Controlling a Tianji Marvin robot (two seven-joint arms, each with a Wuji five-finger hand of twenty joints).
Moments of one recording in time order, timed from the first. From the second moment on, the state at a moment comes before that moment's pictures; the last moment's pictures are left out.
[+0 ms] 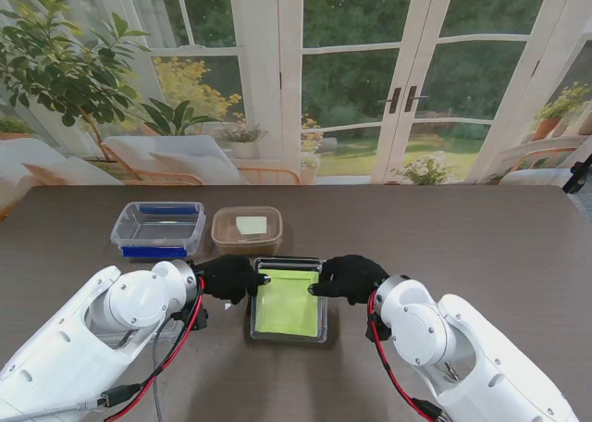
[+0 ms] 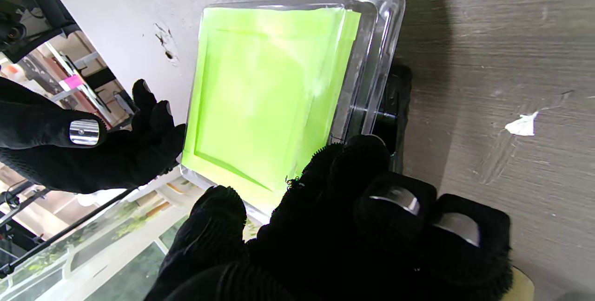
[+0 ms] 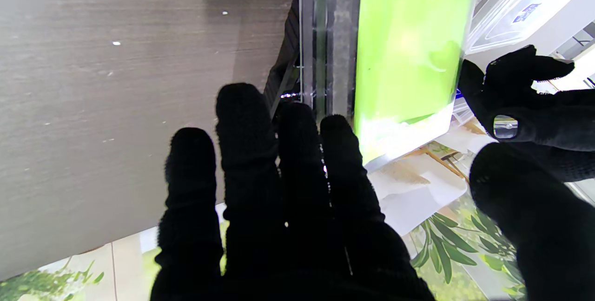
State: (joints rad) left arm 1.37 -1.02 -1.11 -1.65 0.33 0.13 -0.52; right arm -1.44 -1.05 1.03 -1.76 -0.61 0.23 0.30; left_hand 1.07 0.07 -0.01 0.00 0.96 0.51 0.28 0.19 1.18 0.47 0.61 1.16 1.06 0.49 1.40 1.02 0.76 0.64 1.65 0.99; right_hand 0.10 -0.39 1.02 -0.09 0.68 0.15 0.71 0.26 0.90 0.14 0.81 0.63 0.97 0.18 0.96 0.59 0.40 0.26 1.17 0.49
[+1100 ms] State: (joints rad) left arm 1.25 -1.03 -1.04 -1.46 0.27 0.13 -0.53; right arm -1.23 -1.08 0.82 -1.56 -0.56 0.34 0.25; left_hand 1.07 0.07 -0.01 0.00 0.95 0.50 0.27 0.18 1.18 0.46 0.61 1.16 1.06 0.49 1.40 1.02 0.76 0.64 1.65 0.99; right_hand 0.10 -0.39 1.02 -0.09 0.68 0.09 0.71 0.26 0.90 0.14 0.81 0.63 0.97 0.18 0.96 0.59 0.40 0.26 1.17 0.49
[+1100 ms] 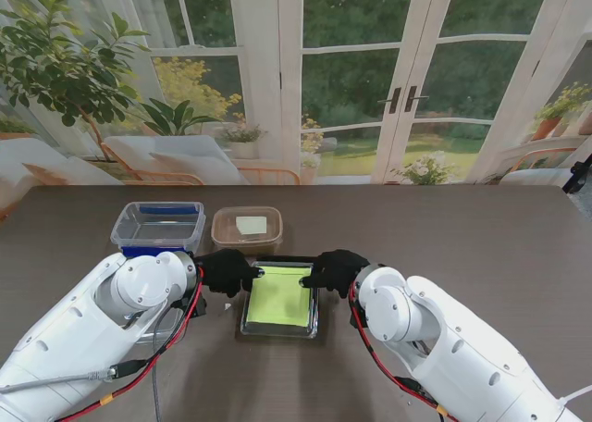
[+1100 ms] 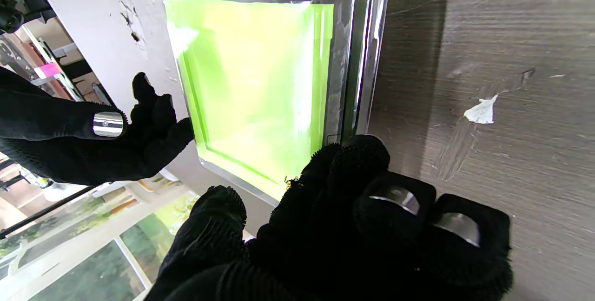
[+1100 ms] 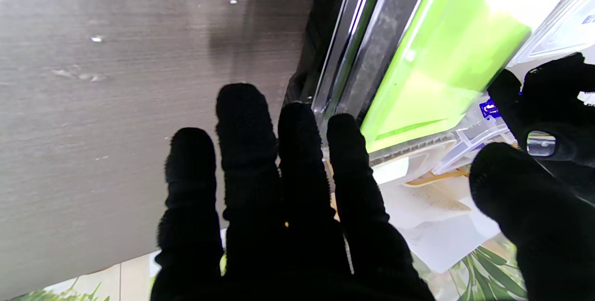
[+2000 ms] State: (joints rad) left arm 1.17 -1.03 -1.00 -1.39 0.23 0.15 -0.58; right arm -1.17 -1.10 0.77 -1.50 -0.52 0.39 0.23; left_hand 1.07 0.07 -0.01 0.00 0.95 0.50 0.27 0.18 1.18 0.46 0.61 1.16 1.06 0.49 1.40 1.02 0.76 0.64 1.65 0.99; right_hand 0.10 -0.39 1.02 -0.09 0.68 0.07 0.70 0.26 0.90 0.14 0.81 0.63 0.97 0.19 0.96 0.59 0.40 0.26 1.17 0.49
